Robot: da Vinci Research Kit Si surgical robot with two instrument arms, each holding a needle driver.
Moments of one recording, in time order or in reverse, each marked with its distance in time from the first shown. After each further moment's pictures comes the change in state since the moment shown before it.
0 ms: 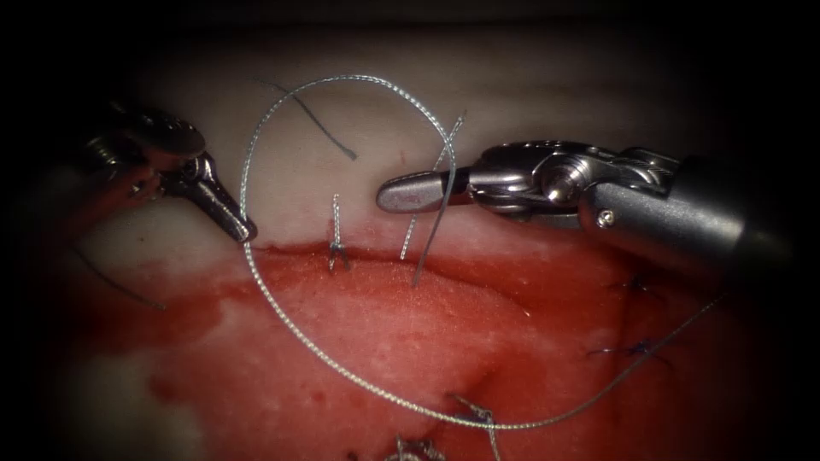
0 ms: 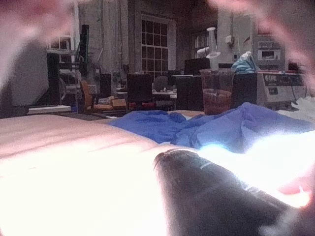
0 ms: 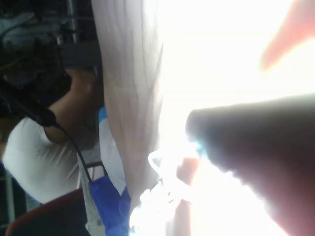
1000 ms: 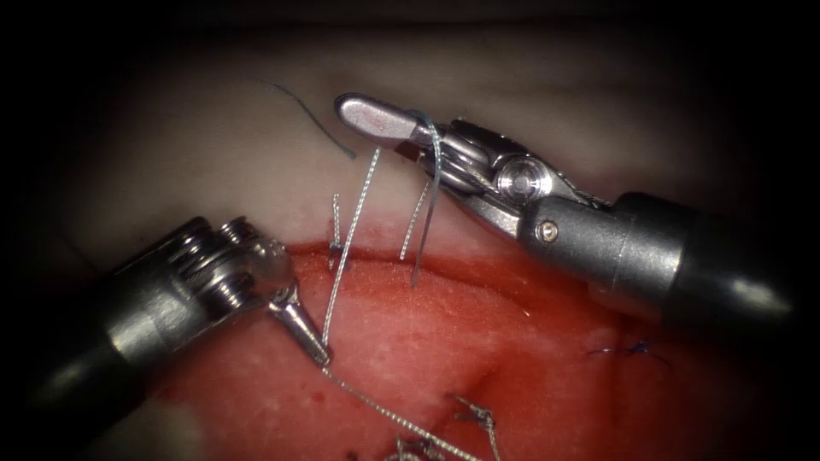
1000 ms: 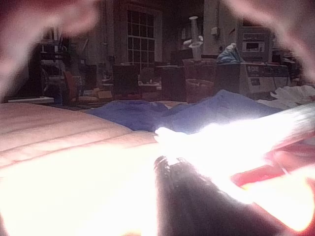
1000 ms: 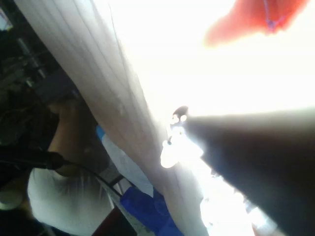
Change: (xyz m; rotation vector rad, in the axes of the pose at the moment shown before) right arm -0.004 0.000 0.002 0.034 -0.710 -0.071; left arm -0.003 0.001 0.011 0.097 -0.249 -0.083
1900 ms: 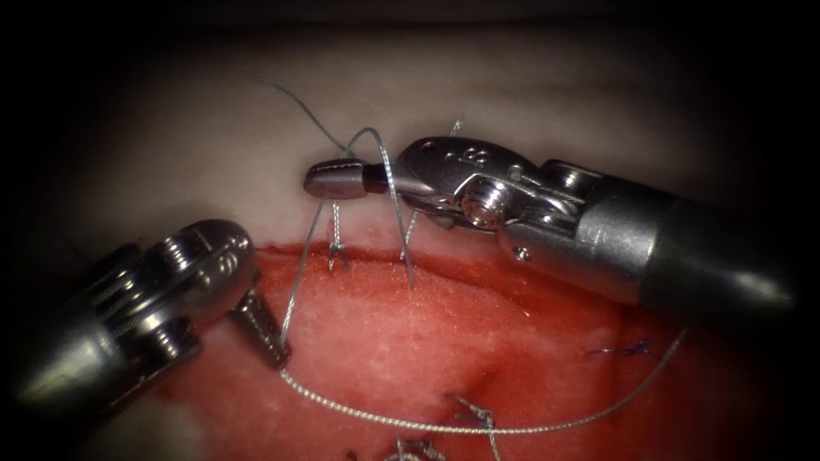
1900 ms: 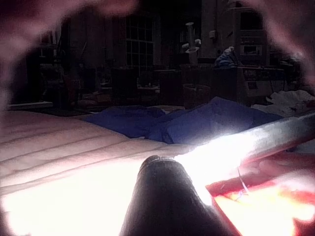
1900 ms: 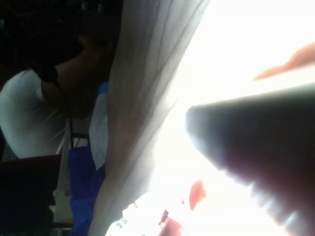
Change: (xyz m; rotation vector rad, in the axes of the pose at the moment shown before) right arm 0.004 -0.002 0.000 0.085 0.834 -0.452; left arm 0.001 0.006 -0.004 0.201 -0.134 0.333
